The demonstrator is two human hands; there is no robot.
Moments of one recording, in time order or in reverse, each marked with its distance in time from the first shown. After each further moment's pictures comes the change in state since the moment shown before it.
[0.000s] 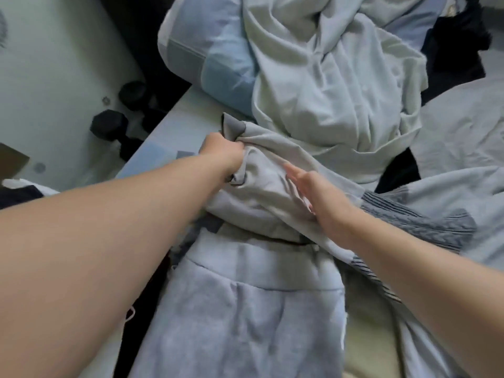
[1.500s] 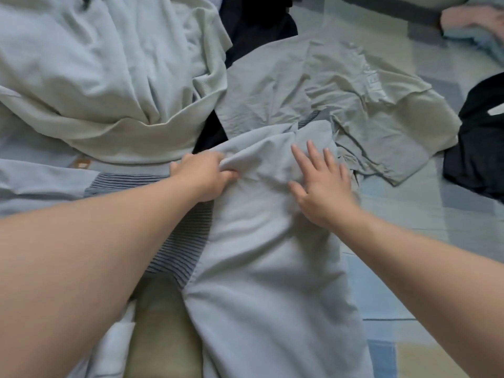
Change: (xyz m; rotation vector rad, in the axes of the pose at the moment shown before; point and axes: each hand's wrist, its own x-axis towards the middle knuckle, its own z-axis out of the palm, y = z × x) left_hand -0.086 0.057 0.318 0.808 -0.303 0.470; right_hand -0.085 0.154 -0.322 -1.110 0.510 0.084
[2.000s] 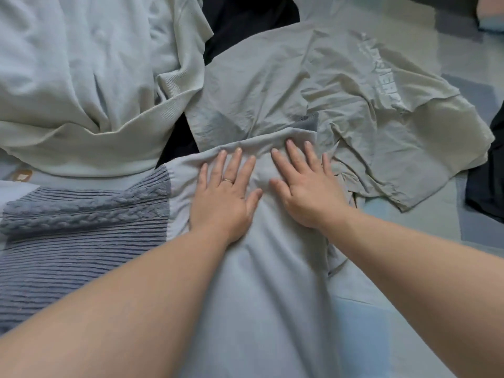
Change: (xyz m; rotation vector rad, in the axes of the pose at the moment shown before) left_hand 0.032 0.061 0.095 0.255 0.162 0.217; right_hand 0.083 0.046 0.017 -0.114 -0.091 -0.202
